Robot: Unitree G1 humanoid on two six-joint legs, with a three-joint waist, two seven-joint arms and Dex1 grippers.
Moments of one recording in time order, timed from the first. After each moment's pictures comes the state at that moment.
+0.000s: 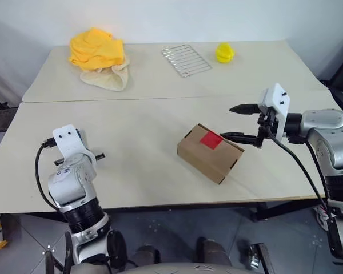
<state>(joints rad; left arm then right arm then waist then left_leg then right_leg) -0.55 0.10 0.50 -0.33 0.05 1.33 0.24 -0.70 -0.81 0.01 0.05 0.35 0.44 1.13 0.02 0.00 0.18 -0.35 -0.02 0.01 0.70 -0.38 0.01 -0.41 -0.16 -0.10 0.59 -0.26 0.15</state>
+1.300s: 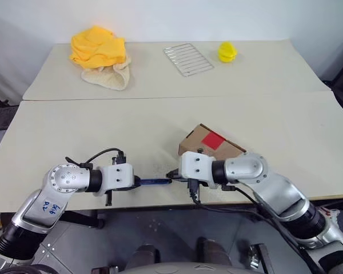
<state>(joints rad) -0.22 0.88 -0.15 -0.32 -0.03 0.25 -0.98 -0.58 -0.61 0.51 -0.43 0.13 0.56 0.89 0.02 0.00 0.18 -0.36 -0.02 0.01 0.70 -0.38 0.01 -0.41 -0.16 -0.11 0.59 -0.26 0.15</state>
